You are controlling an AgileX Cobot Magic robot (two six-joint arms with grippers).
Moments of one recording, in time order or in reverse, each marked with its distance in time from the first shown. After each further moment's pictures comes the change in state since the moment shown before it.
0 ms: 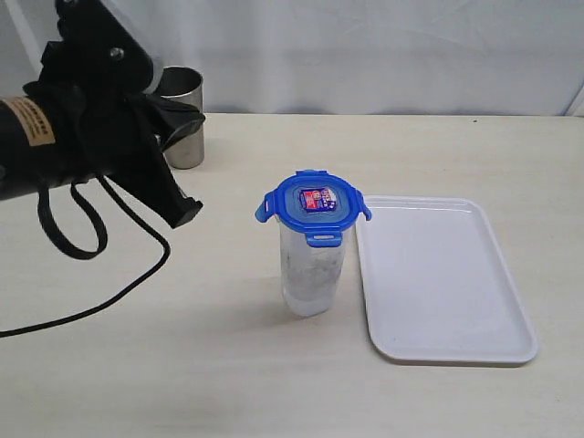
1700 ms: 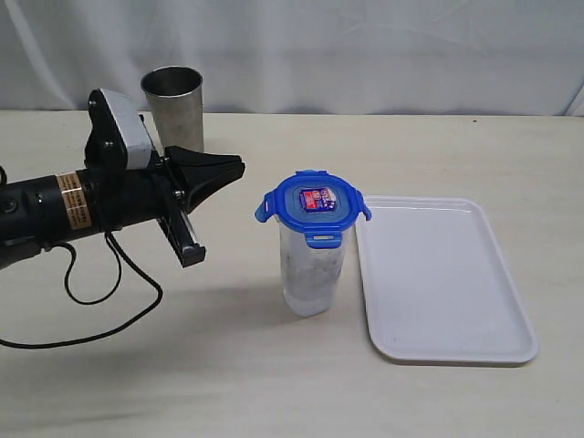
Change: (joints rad) left arm 0.340 0.513 0.058 0.936 -0.986 -0.644; right arm 0.000 0.000 0.000 0.000 0.000 0.000
